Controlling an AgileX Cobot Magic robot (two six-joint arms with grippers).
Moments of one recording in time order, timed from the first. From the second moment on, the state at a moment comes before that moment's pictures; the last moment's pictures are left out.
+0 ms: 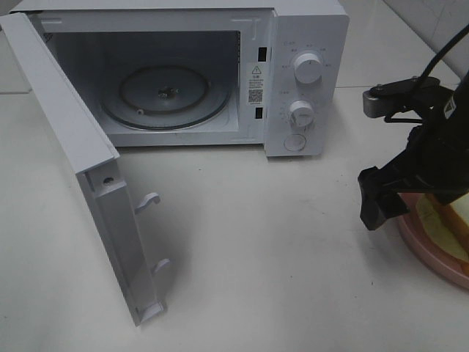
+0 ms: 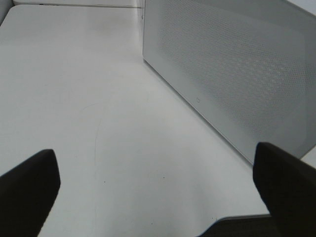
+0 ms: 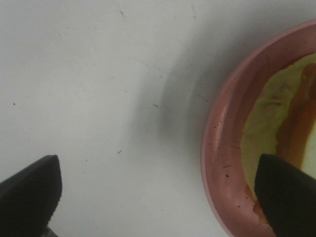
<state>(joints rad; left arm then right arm) -0.05 0.00 -0.51 -0.09 1.08 -0.02 0.29 1.51 -0.86 -0.03 0.74 0.00</state>
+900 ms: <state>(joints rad) -0.05 0.00 -0.51 -0.09 1.08 -0.02 0.23 1.70 -0.86 -0.02 0.70 -0.01</state>
